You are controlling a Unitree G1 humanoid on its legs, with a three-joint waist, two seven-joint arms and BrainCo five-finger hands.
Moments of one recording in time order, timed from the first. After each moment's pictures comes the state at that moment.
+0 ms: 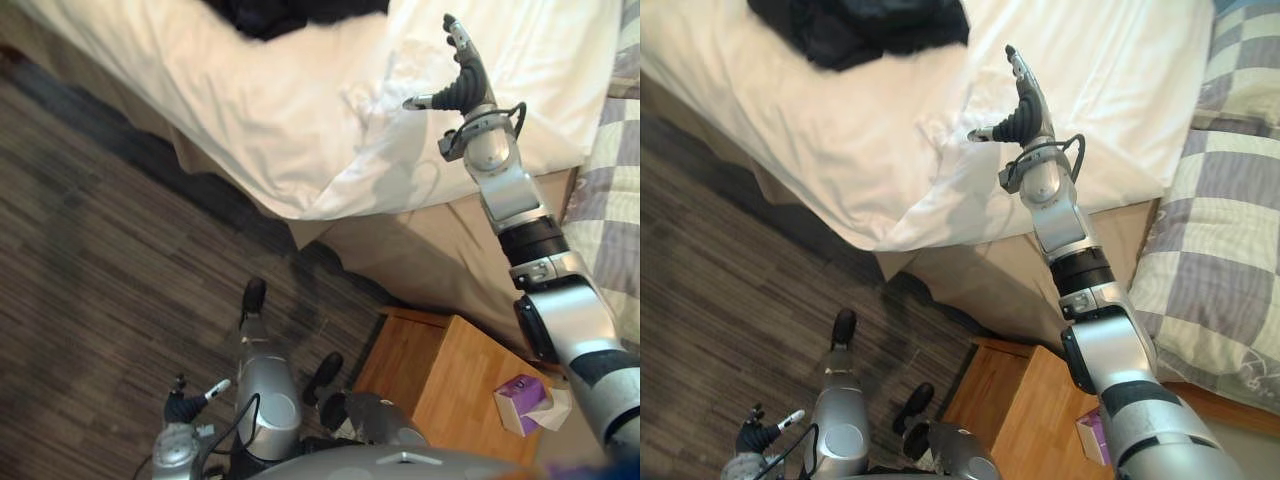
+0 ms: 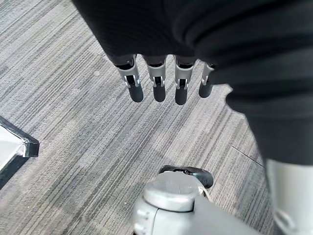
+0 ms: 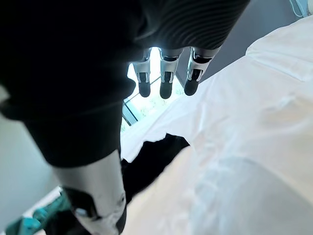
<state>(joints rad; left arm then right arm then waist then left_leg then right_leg) 0.14 0.23 0.29 0.82 0.06 -0.17 0.17 -1.06 -0.37 0.21 0.57 -0.26 0.08 -0.17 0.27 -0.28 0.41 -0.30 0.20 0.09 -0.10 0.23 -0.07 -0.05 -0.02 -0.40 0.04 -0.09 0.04</state>
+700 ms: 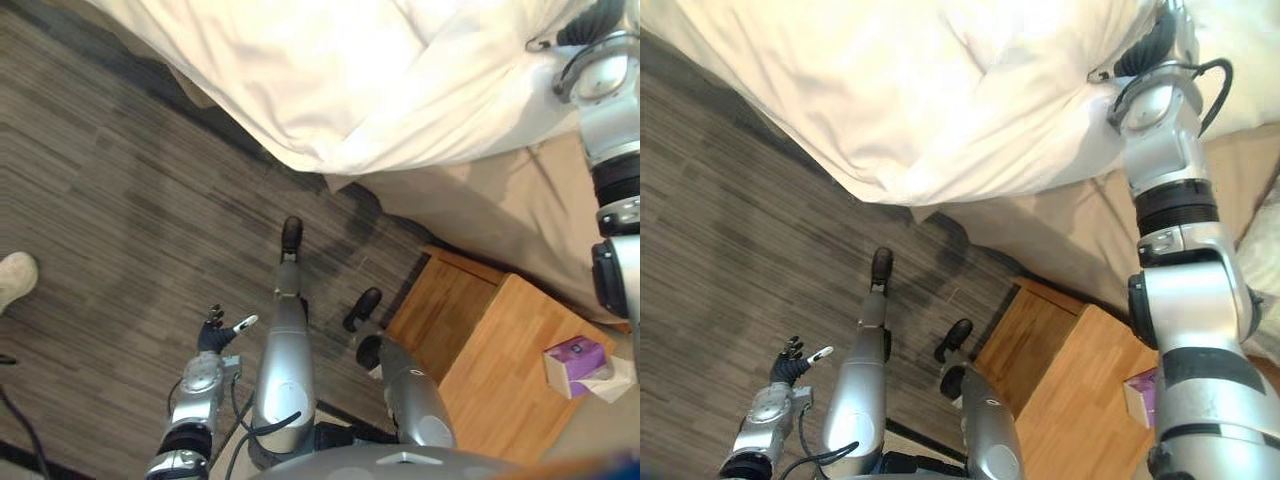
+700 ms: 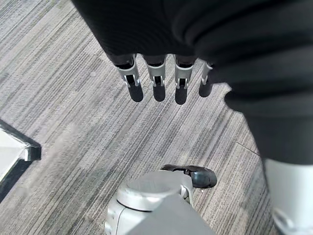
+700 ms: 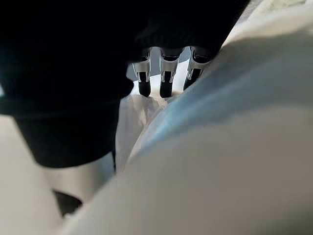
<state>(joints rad) -0.07 0.21 0.13 0.78 -0.12 -0.09 0.09 -1.29 -0.69 0.21 0.80 -0.30 0.24 -0.21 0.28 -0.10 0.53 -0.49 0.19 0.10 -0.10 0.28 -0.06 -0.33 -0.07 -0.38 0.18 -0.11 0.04</state>
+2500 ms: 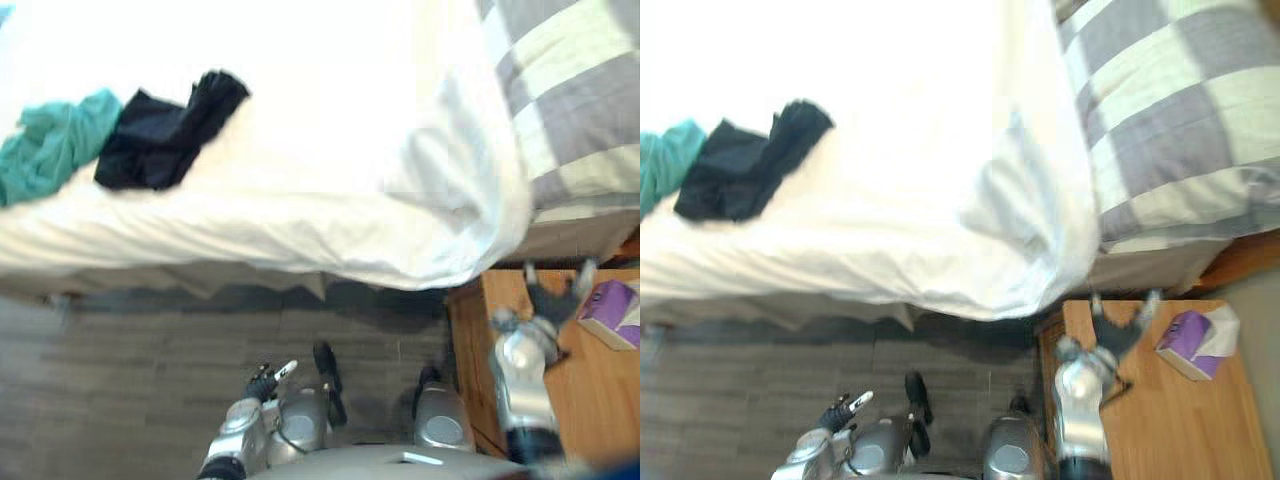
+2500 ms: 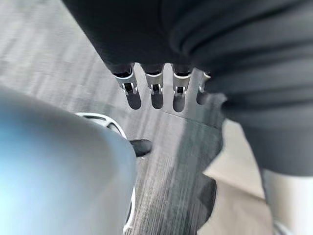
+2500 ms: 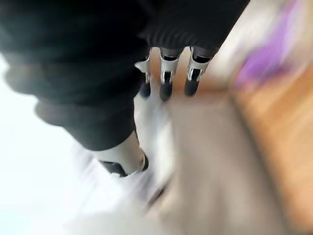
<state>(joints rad) 0.10 0.08 0.02 0.89 -0.29 0.02 0.01 0.20 -0.02 -0.23 0.22 -0.13 -0.27 -0.78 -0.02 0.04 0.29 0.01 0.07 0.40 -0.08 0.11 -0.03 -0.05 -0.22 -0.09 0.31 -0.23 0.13</state>
